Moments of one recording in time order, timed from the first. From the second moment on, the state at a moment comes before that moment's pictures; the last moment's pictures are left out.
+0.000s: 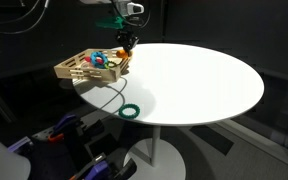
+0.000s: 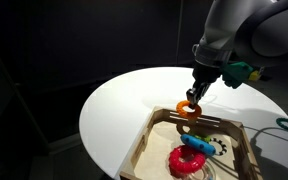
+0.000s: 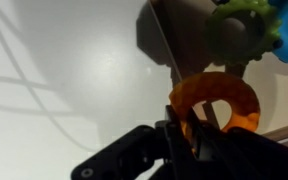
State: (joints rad) arm 0.22 0.19 0.15 -2.24 -0.09 2.55 0.22
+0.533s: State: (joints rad) arm 0.24 0.19 0.17 -2.22 -0.07 2.55 0.21
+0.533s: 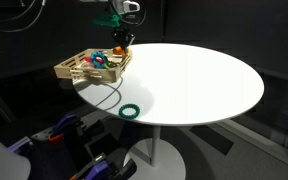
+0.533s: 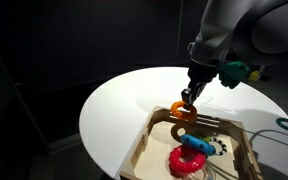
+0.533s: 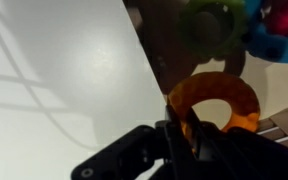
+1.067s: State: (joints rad) arm 0.24 0.20 0.21 -2.23 0.00 2.47 0.11
